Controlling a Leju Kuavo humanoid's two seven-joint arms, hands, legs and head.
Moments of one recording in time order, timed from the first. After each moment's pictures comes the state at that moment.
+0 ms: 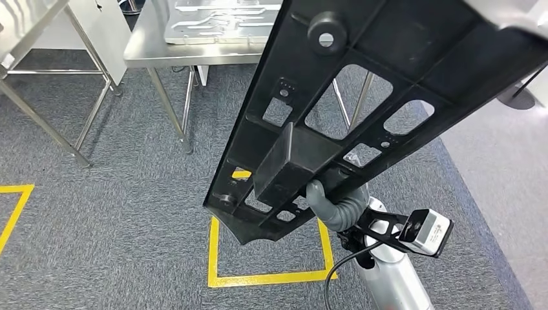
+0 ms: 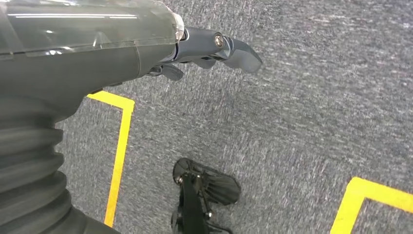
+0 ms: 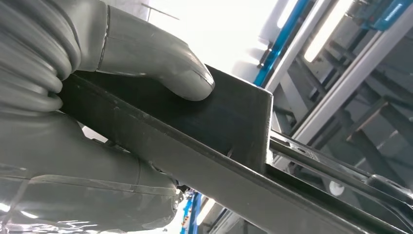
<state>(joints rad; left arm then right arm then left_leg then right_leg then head) -0.10 -0.07 1.30 -0.21 -0.93 -0.06 -0.27 -0.32 -0.02 0.33 -1.71 -0.17 0.40 -0.63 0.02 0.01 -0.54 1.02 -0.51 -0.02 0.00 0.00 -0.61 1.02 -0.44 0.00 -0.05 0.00</state>
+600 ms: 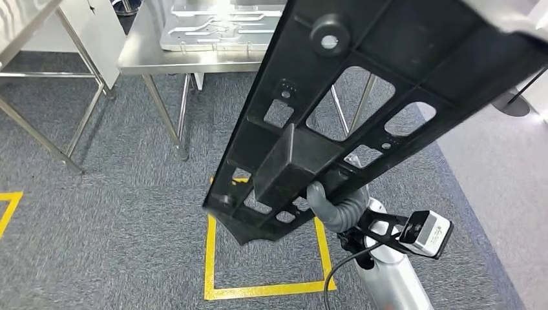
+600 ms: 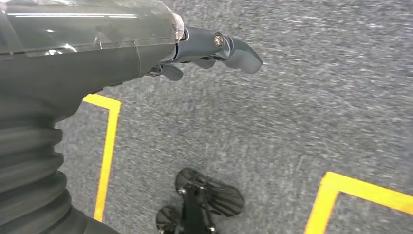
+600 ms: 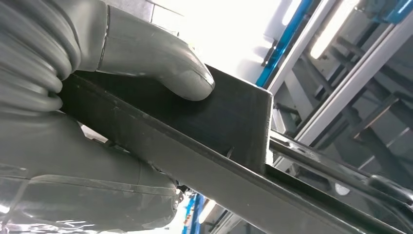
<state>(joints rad) -0.09 -0.07 1.30 -0.21 -0.93 -0.06 -0.28 -0.31 -0.02 0.33 -1.71 -0.17 0.40 -0.64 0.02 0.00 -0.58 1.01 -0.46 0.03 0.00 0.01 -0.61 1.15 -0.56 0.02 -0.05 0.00</state>
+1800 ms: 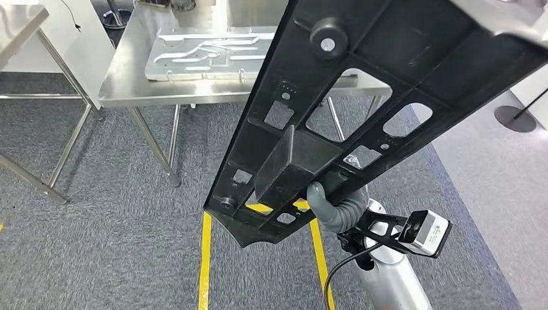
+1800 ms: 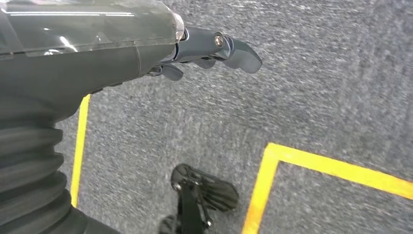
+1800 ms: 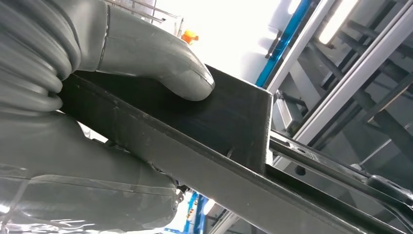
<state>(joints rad) -0.09 -0.07 1.30 -0.21 -0.94 -0.06 -0.28 -0.31 -0.02 0.32 -1.70 -0.17 0.41 -0.64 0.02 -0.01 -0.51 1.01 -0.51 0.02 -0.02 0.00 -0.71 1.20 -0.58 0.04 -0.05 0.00</state>
